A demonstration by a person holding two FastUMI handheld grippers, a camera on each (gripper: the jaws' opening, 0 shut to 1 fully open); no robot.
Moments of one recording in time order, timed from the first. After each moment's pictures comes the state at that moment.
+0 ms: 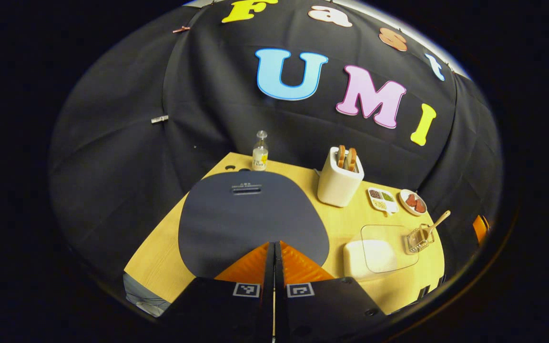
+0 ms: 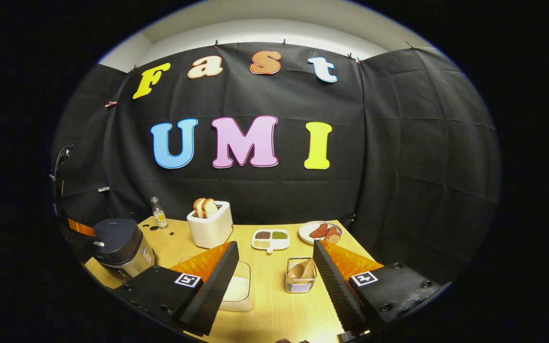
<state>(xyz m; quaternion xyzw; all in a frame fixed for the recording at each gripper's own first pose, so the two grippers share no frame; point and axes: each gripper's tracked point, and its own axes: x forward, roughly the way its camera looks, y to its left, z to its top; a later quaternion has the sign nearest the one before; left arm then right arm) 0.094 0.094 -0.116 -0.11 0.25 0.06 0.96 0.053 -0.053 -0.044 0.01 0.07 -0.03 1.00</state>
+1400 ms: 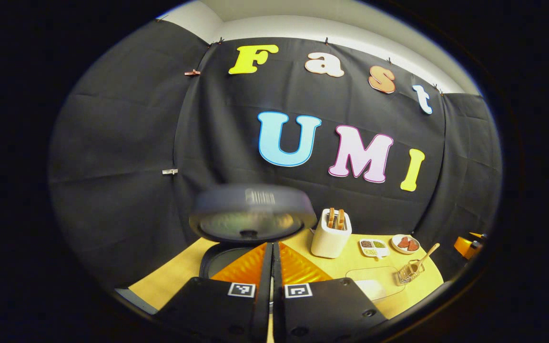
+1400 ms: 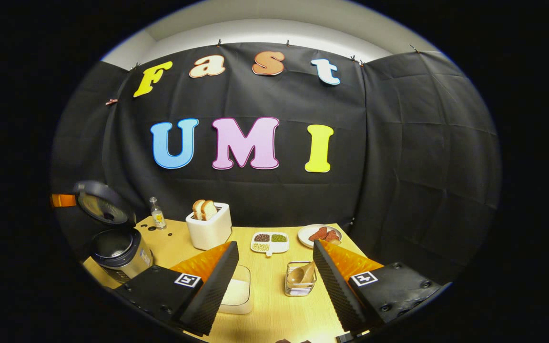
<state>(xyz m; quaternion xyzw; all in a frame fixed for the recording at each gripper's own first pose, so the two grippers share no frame) 0.059 0.080 -0.004 -0.11 0.04 0.09 0.99 0.082 -0.053 -0.039 0.01 0.07 -0.02 1.00</state>
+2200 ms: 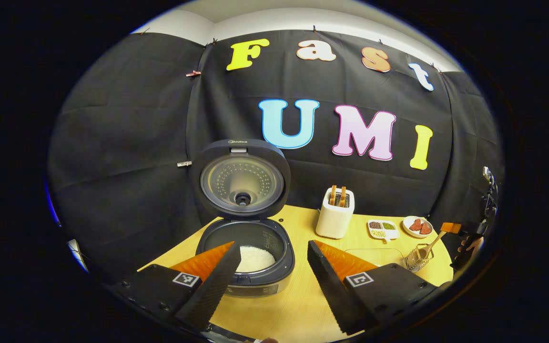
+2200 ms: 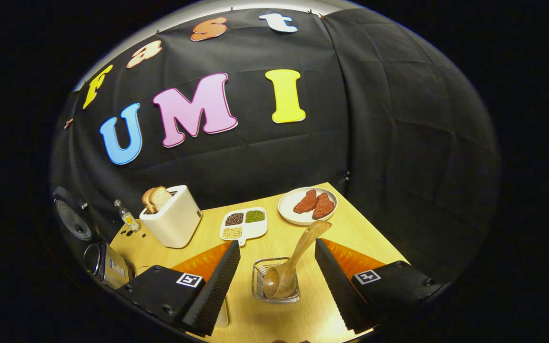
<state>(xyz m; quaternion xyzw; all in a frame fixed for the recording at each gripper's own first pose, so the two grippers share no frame) 0.036 0.009 -0.040 -0.06 0.10 0.16 0.98 0.204 -0.157 -0.156 0.12 0.20 -0.07 0.97</state>
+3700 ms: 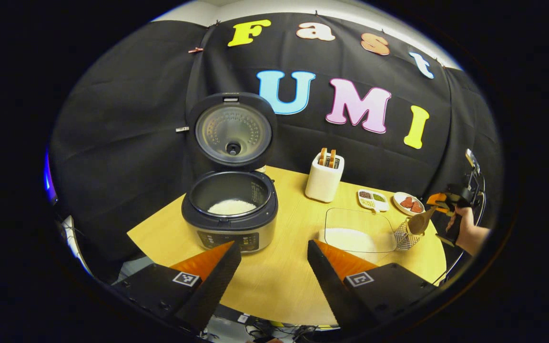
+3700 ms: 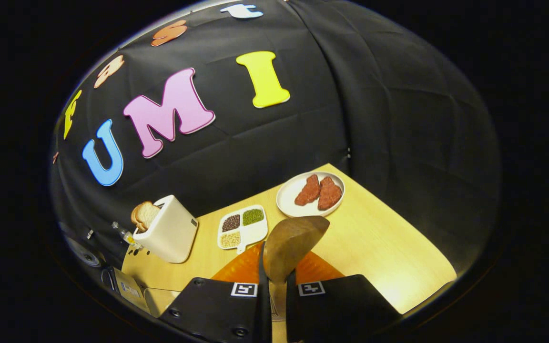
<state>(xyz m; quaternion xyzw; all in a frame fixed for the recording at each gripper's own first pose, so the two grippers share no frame) -0.008 -0.032 -0.108 -0.07 0.16 0.14 0.98 0.244 -0.156 -0.142 0.18 0.20 -0.07 0.96</state>
